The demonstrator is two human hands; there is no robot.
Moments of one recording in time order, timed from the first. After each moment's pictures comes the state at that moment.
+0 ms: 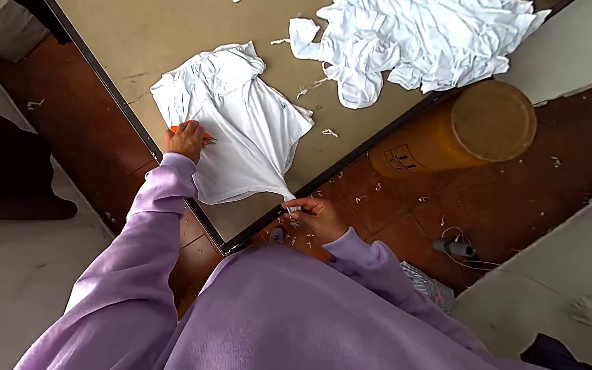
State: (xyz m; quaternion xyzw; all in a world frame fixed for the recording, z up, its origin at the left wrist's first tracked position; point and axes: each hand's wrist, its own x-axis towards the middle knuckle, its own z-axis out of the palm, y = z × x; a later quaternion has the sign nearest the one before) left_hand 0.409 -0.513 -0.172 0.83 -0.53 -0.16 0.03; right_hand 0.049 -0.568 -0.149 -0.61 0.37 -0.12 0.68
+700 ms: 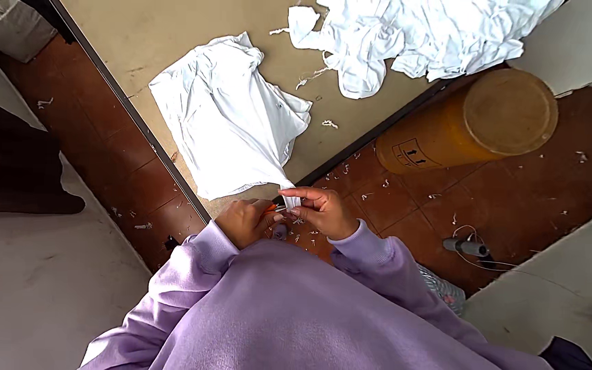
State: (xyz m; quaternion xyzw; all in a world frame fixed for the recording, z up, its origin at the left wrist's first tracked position) left_hand 0.229 -0.438 -0.114 0.65 -0.64 -0.32 0.26; right_hand 0.042 -0.574 -0.122 -0.68 0.23 -0.16 0.68
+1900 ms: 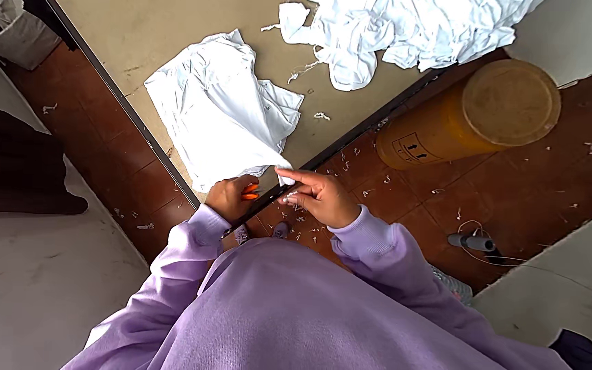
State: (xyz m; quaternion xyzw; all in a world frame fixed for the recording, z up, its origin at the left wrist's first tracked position) left_hand 0.240 -0.447 -0.137 0.71 -0.59 -0.26 0.28; right_hand 0.039 -0.580 -0.099 -0.75 0.20 -0.16 0.62
